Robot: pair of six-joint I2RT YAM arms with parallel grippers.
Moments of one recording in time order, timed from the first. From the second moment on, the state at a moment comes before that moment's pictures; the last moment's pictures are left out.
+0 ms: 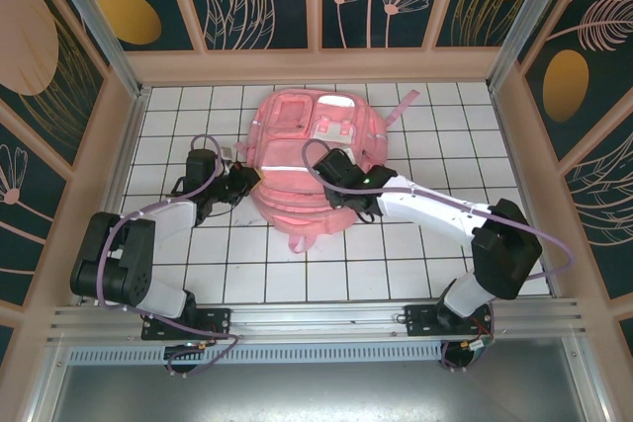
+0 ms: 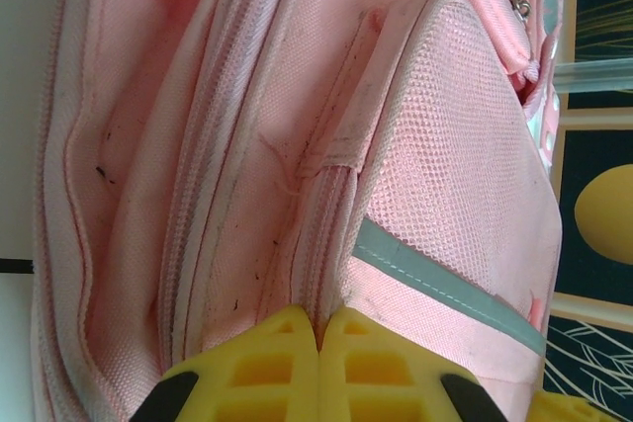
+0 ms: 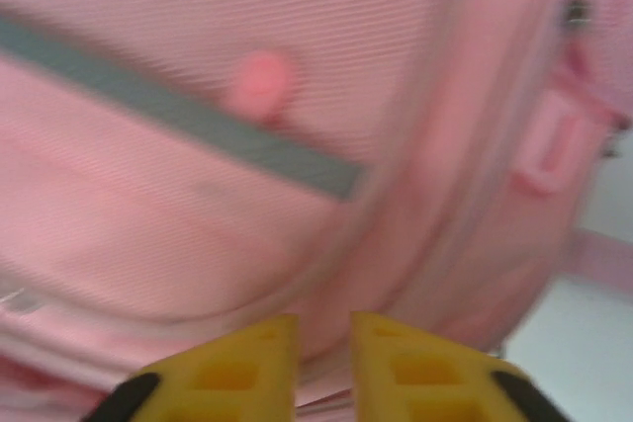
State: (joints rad) left arm -0.19 1.48 0.59 0.27 0.57 -1.00; right arm 0.91 1.55 1.14 -0.63 0.34 0.51
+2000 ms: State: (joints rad) left arm -0.29 1.35 0.63 0.13 0.43 -0.92; right arm 0.93 1.57 1.11 -0.66 0.51 0.81
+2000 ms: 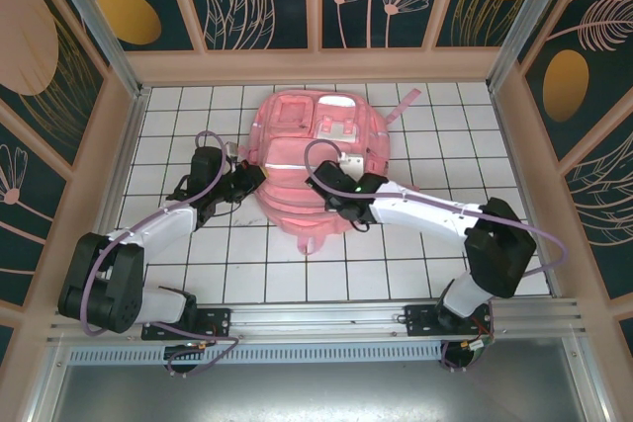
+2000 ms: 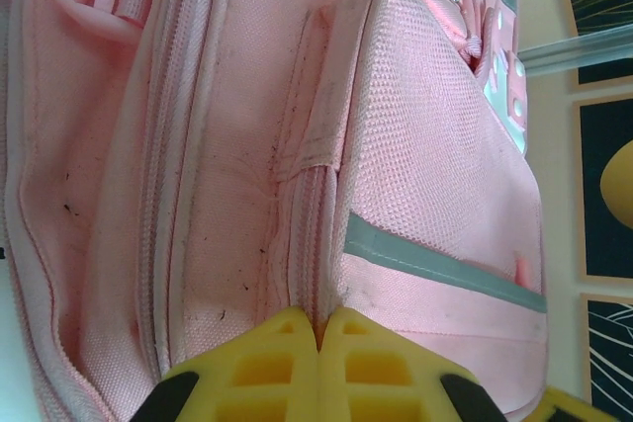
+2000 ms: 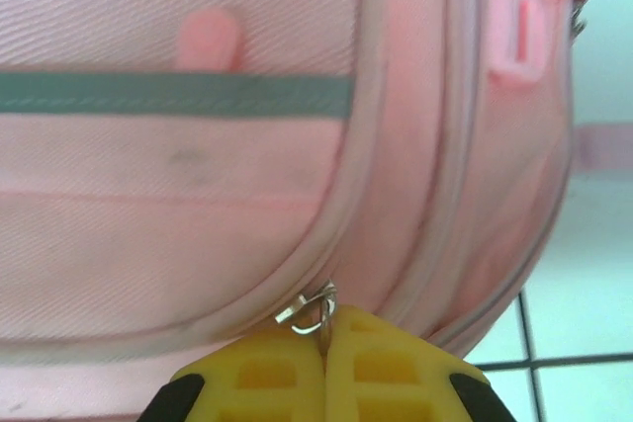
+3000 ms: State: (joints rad) left arm -0.28 1.37 0.68 0.00 0.28 -0.65; right arm 0.63 1.75 1.35 -0.55 0.17 -0.17
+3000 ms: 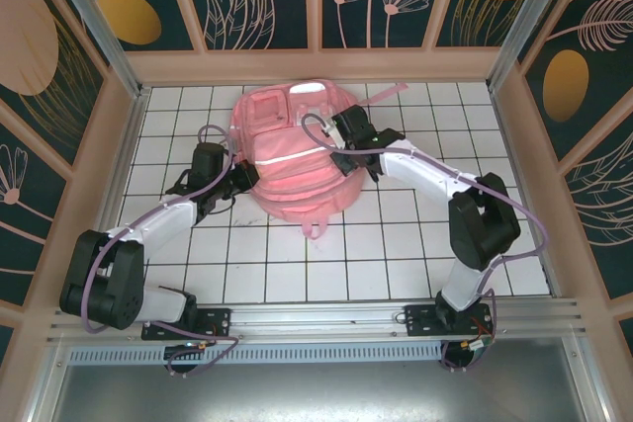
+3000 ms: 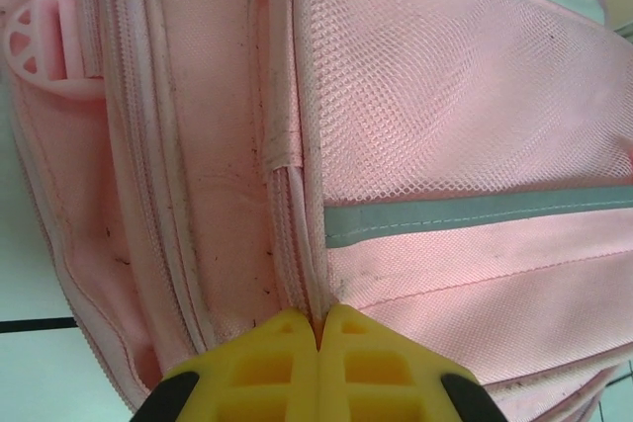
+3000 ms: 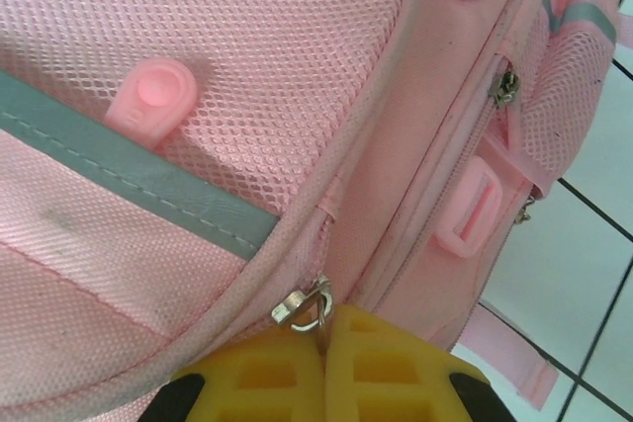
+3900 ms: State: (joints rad) left arm -0.25 1.13 0.46 0.17 0.38 -1.15; right arm 0.80 1.70 1.32 -0.47 -0.10 -0.11
